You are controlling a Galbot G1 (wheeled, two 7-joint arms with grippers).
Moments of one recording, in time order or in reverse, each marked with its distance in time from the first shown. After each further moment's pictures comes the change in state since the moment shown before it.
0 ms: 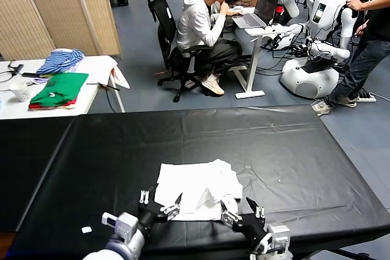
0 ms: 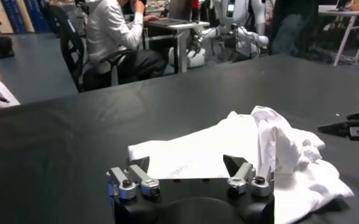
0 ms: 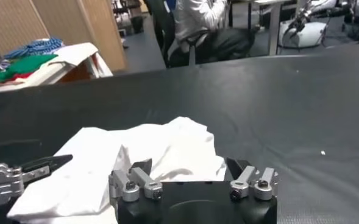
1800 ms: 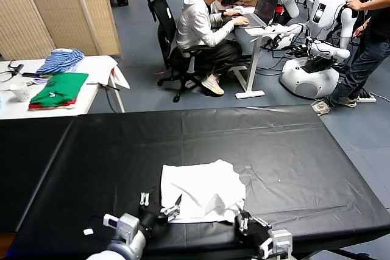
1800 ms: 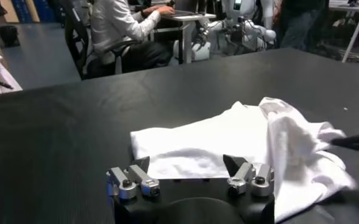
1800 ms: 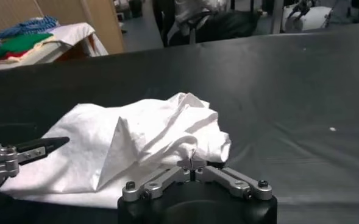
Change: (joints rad) left arm 0.004 -0.025 0.003 0.011 0.005 -0.003 -0.009; right arm -0.085 -0.077 0.017 0.123 0.095 -0.134 0.109
